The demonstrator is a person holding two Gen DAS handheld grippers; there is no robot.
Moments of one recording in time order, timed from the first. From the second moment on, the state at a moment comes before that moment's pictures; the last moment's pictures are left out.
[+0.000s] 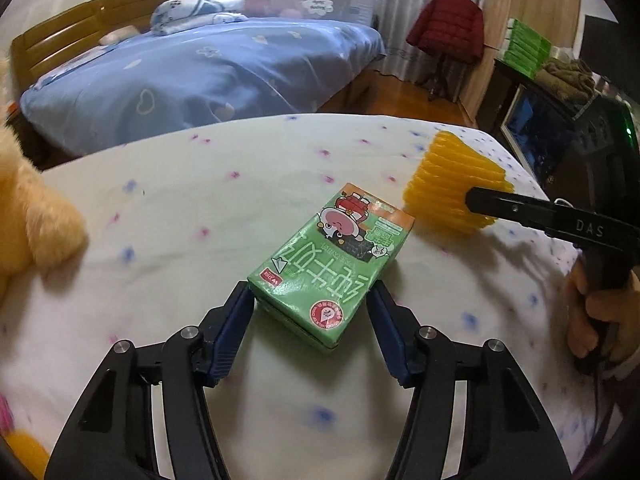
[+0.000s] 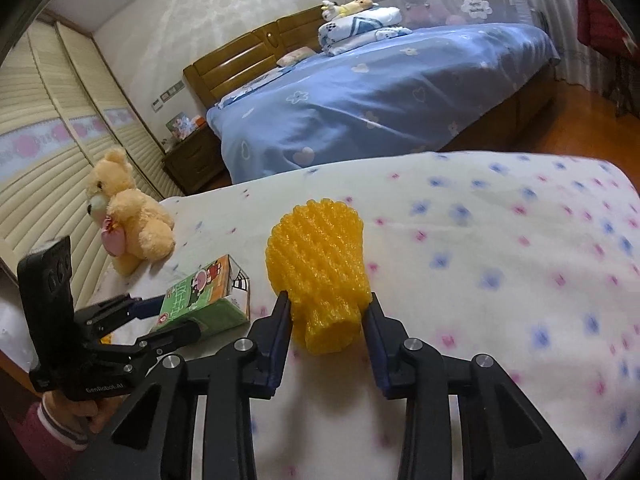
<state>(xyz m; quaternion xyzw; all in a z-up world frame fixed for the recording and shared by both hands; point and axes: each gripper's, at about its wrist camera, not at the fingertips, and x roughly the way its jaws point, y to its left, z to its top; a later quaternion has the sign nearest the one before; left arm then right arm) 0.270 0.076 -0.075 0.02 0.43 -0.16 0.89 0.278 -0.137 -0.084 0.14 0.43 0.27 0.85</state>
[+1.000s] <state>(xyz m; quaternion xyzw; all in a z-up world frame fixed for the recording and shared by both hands) 0.165 -0.049 -0.063 -0.02 0.41 -0.13 0.90 0.146 -0.250 -0.067 0.18 0.39 0.19 0.88</state>
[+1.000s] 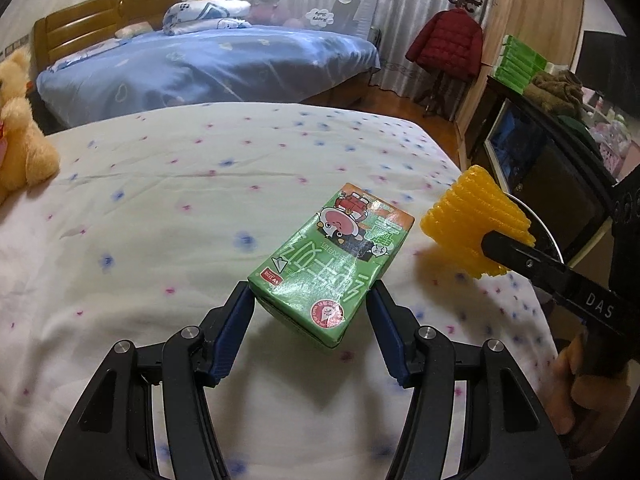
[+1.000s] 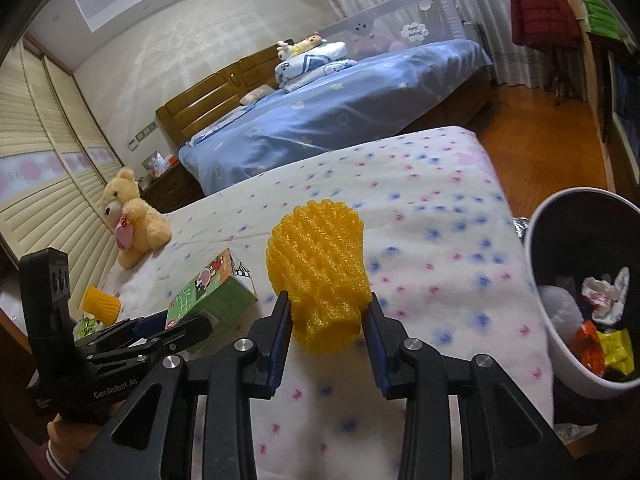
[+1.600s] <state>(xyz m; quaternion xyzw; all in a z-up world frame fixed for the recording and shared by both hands) 0.152 -0.080 -0.056 0.00 0.40 -0.14 0.91 0.120 -0.291 -0.071 0.20 0.38 0.15 0.89</state>
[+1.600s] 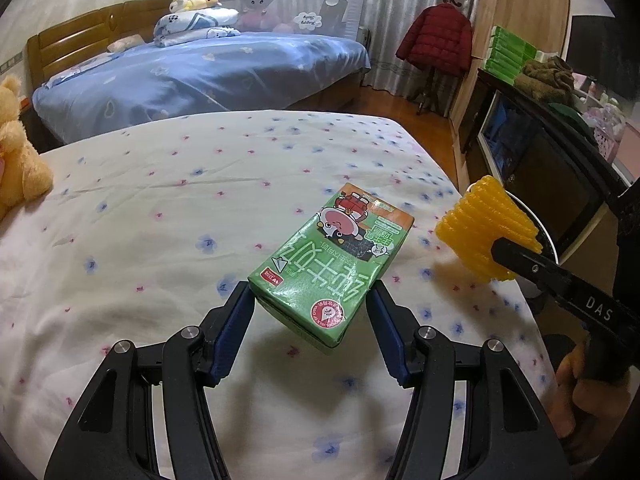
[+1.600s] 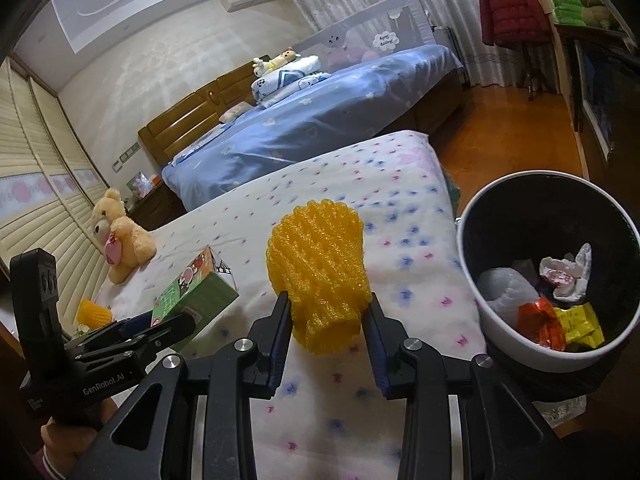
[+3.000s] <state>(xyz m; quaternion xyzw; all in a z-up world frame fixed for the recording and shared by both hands) 0.150 -0.140 -0.049 0.04 0.39 -0.19 0.90 0.101 -0.337 -0.069 0.21 0.38 0.11 0.89</state>
